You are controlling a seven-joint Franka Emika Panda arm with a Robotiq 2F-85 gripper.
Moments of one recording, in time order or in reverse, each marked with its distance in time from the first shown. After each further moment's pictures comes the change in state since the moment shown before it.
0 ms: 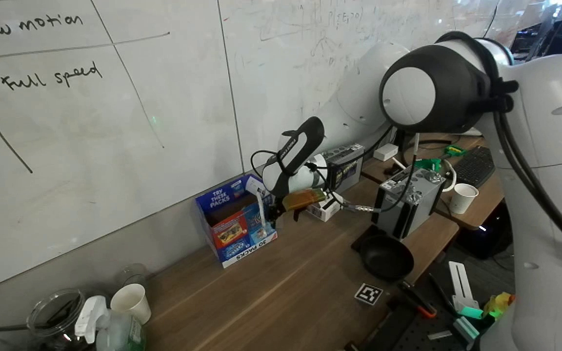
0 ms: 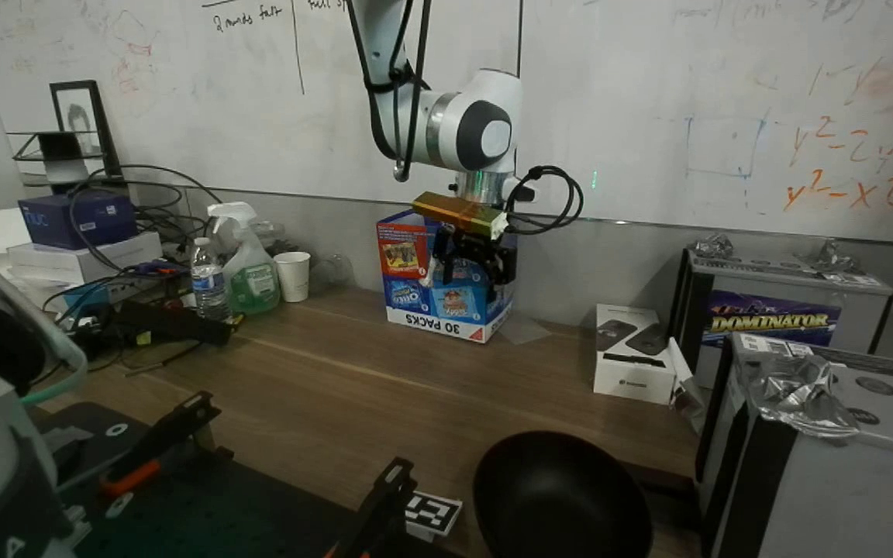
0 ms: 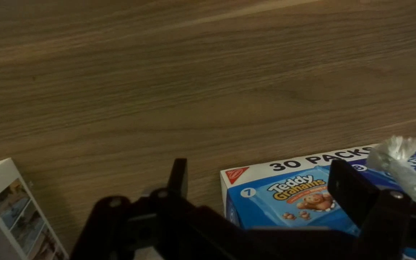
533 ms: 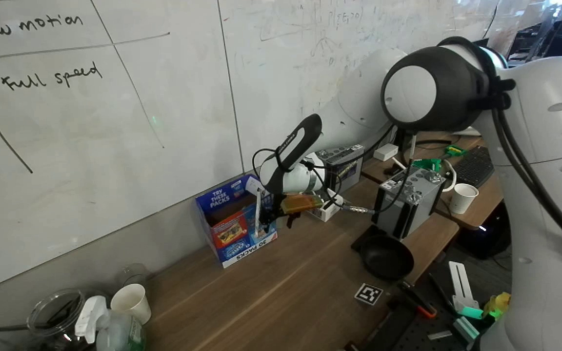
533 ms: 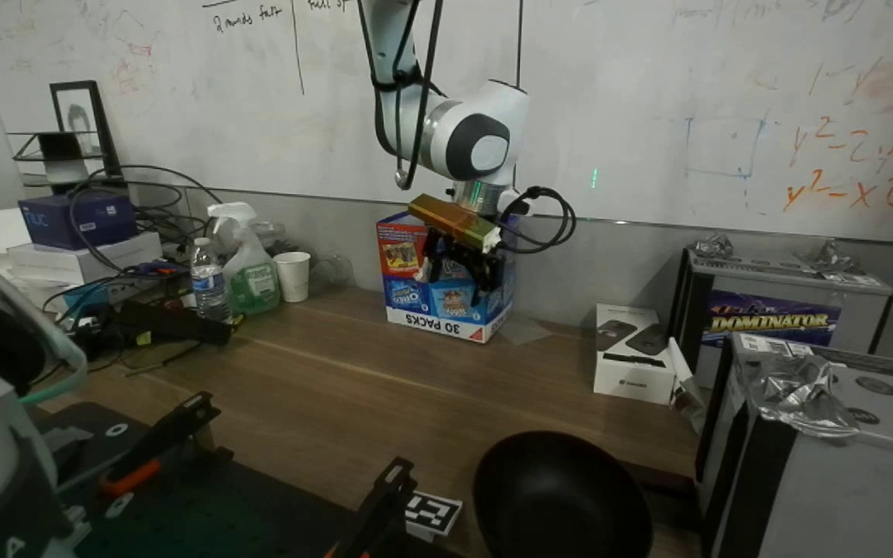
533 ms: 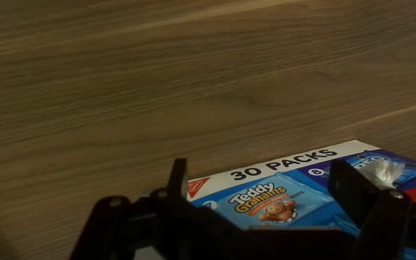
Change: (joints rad) arm -0.079 0.032 0.098 0.011 0.158 0.004 -0.141
